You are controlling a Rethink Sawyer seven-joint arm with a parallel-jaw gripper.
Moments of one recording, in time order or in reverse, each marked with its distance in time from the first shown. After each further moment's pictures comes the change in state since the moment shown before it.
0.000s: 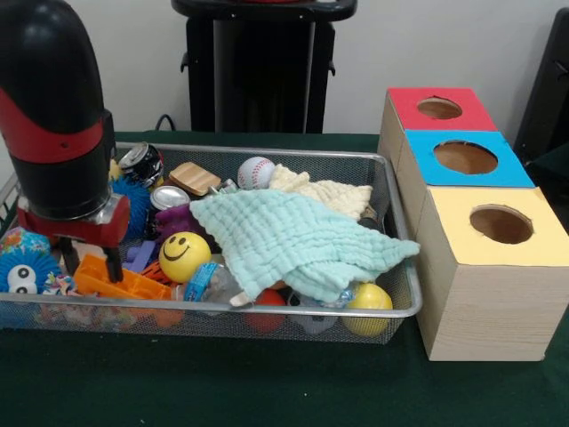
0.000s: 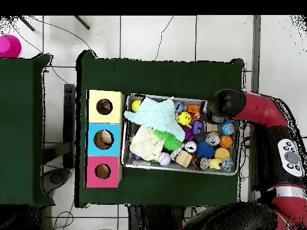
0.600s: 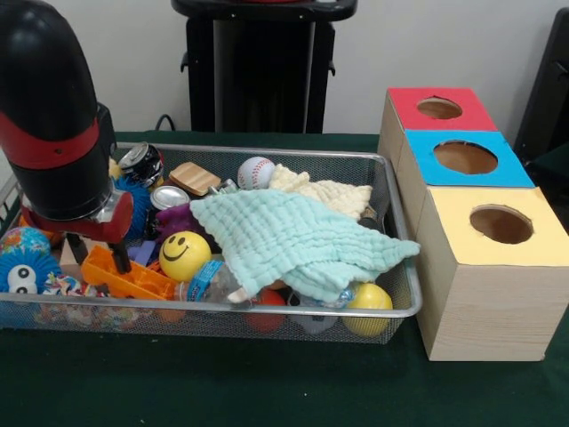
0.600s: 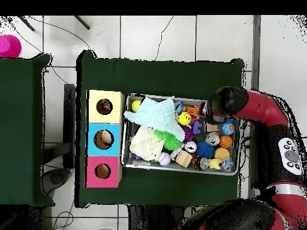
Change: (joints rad) arm 0.000 0.036 0.000 -0.054 0.032 0.108 0.000
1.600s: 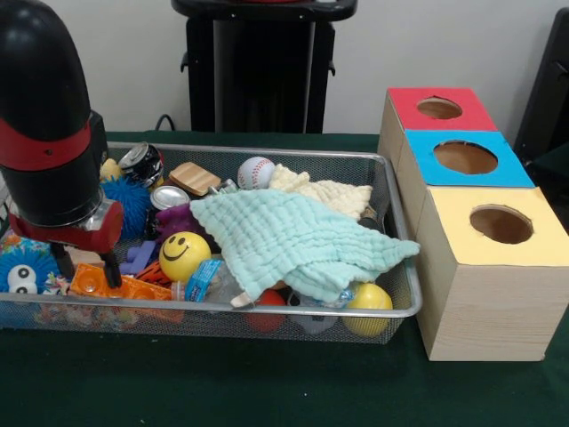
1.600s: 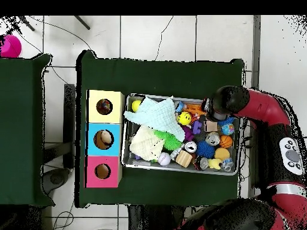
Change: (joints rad) arm 0.000 0.002 0.000 -0.014 -0.001 -0.052 0.000
